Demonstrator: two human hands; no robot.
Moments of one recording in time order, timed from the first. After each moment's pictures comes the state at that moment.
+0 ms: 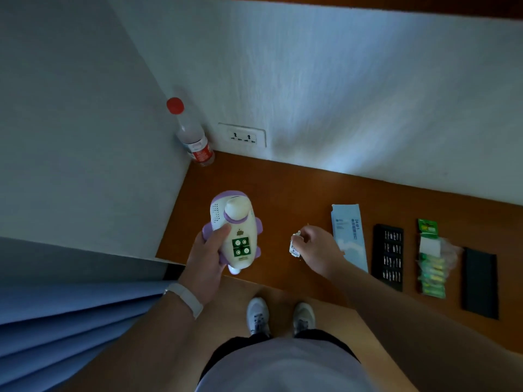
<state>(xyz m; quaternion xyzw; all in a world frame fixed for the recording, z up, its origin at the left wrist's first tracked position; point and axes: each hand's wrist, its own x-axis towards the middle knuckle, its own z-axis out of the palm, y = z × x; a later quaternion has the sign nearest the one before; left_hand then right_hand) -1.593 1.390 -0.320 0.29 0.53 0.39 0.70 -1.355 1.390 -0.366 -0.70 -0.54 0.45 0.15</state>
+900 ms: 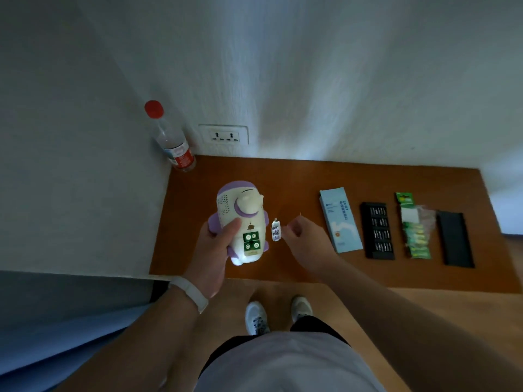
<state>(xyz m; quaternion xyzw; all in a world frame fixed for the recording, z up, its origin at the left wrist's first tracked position) -1.602 1.404 -0.319 0.33 0.48 0.36 0.73 -1.406 1.368 -0.331 -0.77 -0.44 0.42 0.21</state>
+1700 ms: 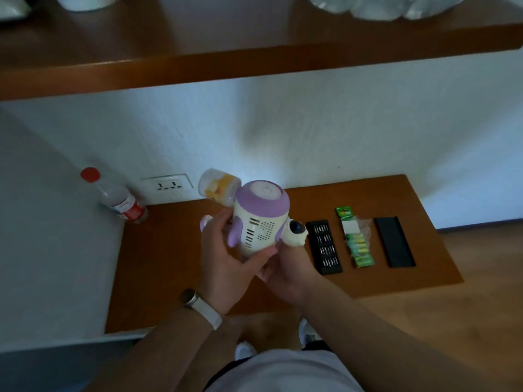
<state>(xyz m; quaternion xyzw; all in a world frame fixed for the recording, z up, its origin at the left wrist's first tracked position) -1.466 1.376 -0.248 0.69 0.43 0.42 0.41 -1.350 1.341 -0.264 -0.41 0.04 0.67 0.62</state>
